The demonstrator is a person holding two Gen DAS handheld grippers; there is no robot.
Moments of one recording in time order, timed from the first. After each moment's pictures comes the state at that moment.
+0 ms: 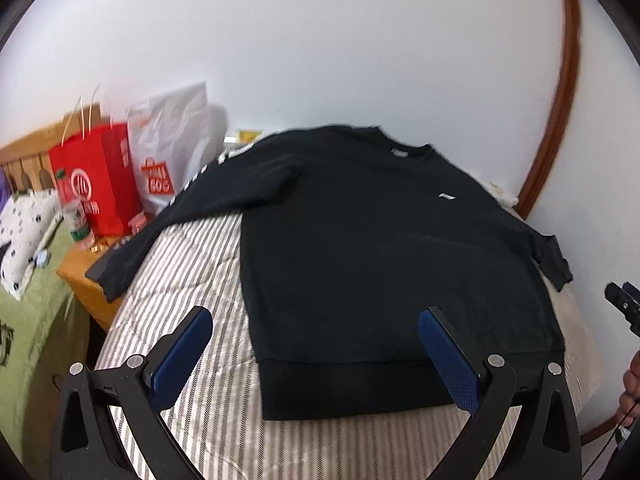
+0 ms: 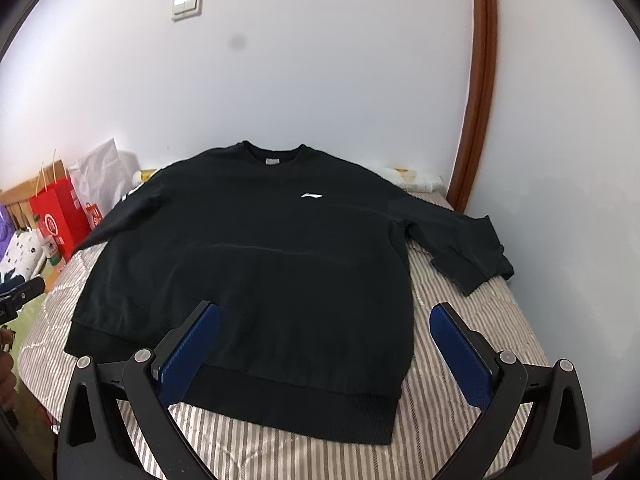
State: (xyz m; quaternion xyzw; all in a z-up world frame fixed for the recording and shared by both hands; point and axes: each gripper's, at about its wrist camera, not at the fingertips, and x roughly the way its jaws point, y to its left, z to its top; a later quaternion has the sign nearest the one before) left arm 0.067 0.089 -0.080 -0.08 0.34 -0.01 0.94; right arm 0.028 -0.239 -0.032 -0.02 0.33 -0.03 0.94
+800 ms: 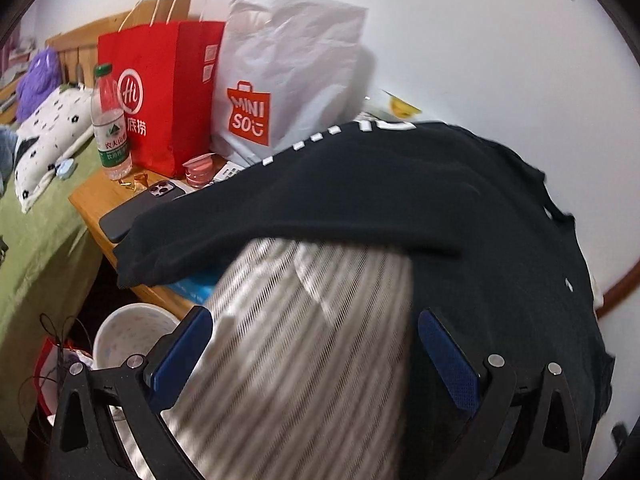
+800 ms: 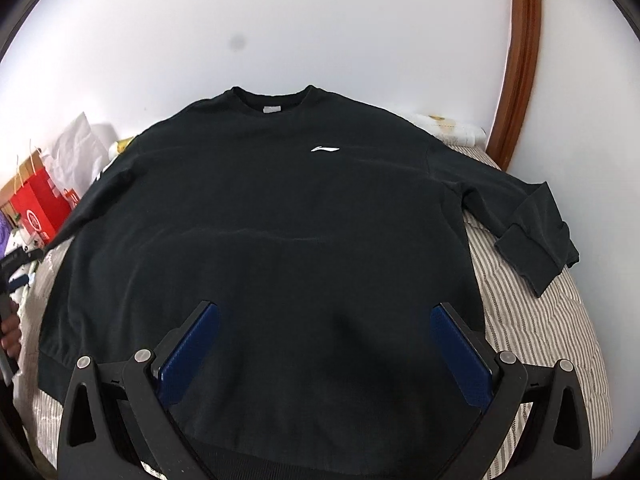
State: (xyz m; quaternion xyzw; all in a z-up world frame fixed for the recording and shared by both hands) left arm 0.217 0.237 -0.157 -0.22 0.40 0.12 0.88; right arm 0.150 -0.238 -0.103 -0.01 0.41 -0.01 0.91
